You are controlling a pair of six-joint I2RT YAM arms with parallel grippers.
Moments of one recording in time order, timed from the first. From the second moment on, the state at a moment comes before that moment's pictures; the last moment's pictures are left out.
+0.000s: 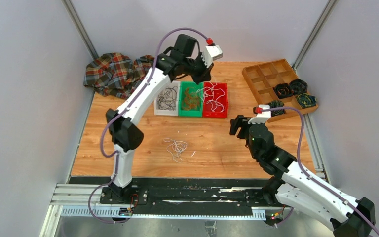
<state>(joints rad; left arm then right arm) -0.59 1.99 2.22 -0.85 0.48 0.40 0.76 0.73 0.53 -0.09 0.59 0.38</state>
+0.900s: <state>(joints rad) -0.63 2.36 2.17 -0.37 0.39 0.29 0.74 0.66 0.52 -0.12 0.62 0.39</state>
